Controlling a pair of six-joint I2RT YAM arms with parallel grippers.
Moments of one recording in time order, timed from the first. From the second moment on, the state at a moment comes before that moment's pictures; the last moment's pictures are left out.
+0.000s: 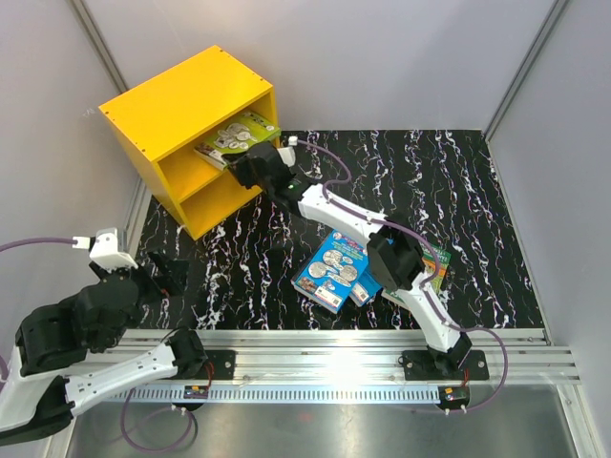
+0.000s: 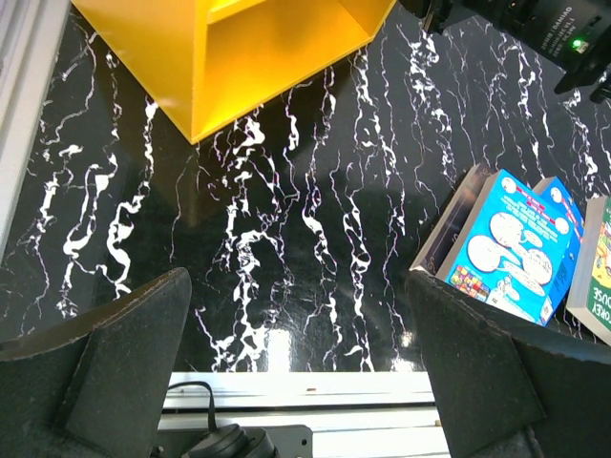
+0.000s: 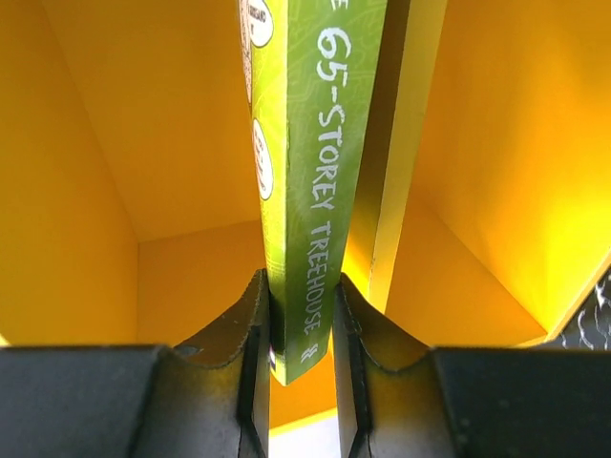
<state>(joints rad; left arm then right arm) -1.05 0.40 1.16 -1.36 -0.84 -0.80 0.88 2.32 2.12 -0.08 0.28 1.60</state>
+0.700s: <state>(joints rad) -1.05 0.37 1.13 -1.36 -0.85 -0.76 0.71 2.34 2.09 0.03 0.05 1.45</state>
